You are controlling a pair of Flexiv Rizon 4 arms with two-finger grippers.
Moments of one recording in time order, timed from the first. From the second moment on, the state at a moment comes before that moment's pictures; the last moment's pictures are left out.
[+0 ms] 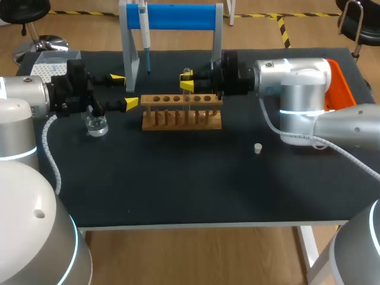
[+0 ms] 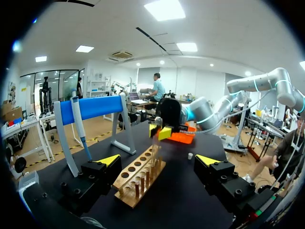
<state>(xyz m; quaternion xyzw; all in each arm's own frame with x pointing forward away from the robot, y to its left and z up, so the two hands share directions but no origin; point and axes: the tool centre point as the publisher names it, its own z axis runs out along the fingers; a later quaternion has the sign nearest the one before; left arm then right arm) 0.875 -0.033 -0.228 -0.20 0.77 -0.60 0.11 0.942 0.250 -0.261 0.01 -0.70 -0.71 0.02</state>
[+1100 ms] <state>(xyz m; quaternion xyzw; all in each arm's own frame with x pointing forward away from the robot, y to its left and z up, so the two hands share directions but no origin) 0.875 -0.033 -0.228 -0.20 0.77 -0.60 0.11 0.945 0.249 -0.229 0.02 -0.70 -0.72 0.00</state>
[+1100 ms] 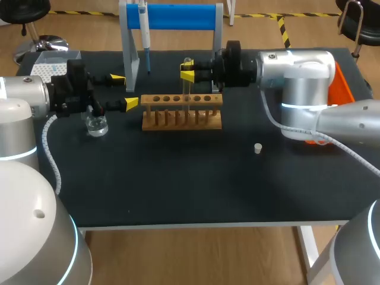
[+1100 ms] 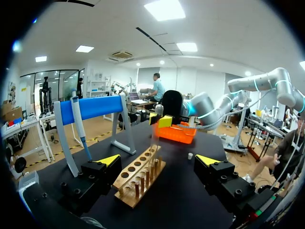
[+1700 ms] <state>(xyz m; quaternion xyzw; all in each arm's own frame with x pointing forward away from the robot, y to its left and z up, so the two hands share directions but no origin) 0.875 -0.033 -0.228 -0.20 0.77 -0.60 0.11 0.942 0.250 -0.216 0.01 -0.70 -0.71 0.01</state>
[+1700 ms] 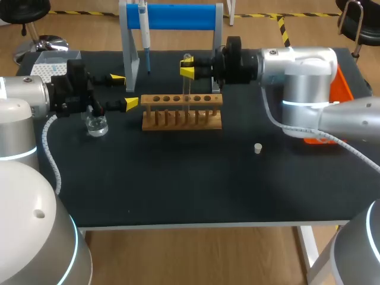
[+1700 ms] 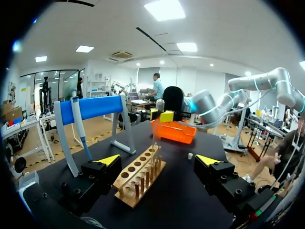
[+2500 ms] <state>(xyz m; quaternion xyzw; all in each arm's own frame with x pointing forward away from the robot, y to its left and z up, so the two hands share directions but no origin) 0.875 -0.033 -0.228 -0.20 0.77 -0.60 0.11 0.930 0.240 -0.196 -0.01 -0.71 -0.71 0.02</state>
